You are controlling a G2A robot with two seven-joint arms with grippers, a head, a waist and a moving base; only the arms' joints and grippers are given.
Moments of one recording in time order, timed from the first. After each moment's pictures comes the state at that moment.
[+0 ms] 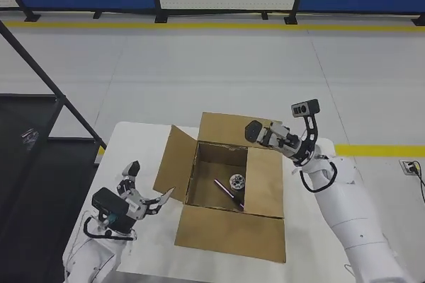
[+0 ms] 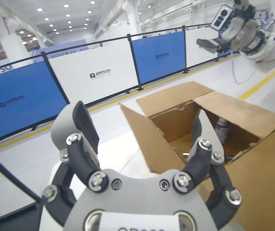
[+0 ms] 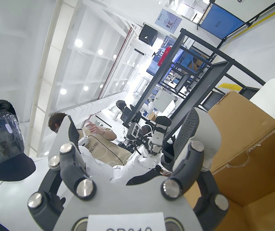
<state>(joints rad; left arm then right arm) 1.37 -1.13 -1.45 -1.83 1.41 -0.35 0.39 -0.56 -1.33 1.30 -1.00 0.63 -0.64 1.18</state>
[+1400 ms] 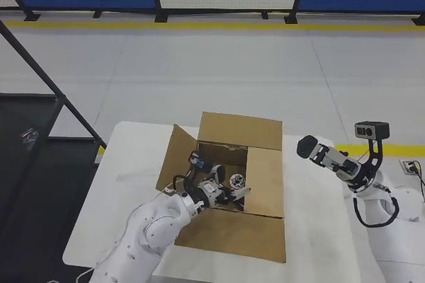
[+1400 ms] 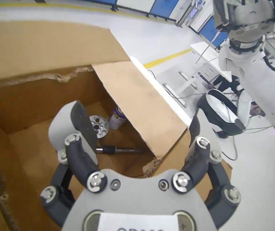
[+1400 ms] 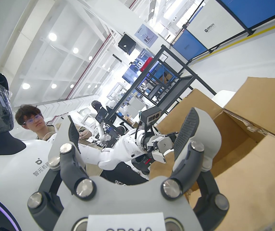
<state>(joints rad) 0.88 -1.26 -0.97 -1.51 0.59 -0.31 -0.43 -0.87 -1.19 1.66 -1.34 0.51 -0.60 1.22</state>
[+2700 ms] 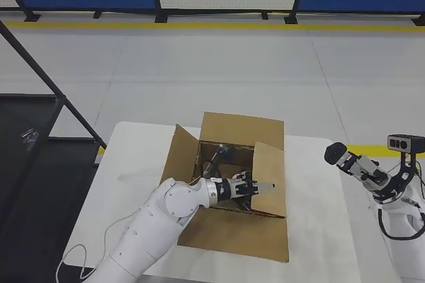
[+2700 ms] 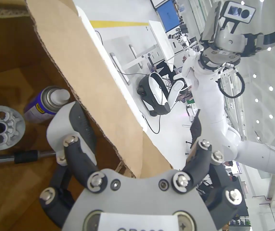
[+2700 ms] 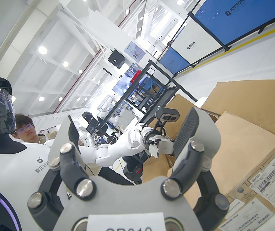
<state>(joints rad) 0.63 -1.38 -0.82 -1.19 0.08 -0.39 -0.65 -0.97 -1.11 1.73 -1.35 0.59 -0.64 1.18</state>
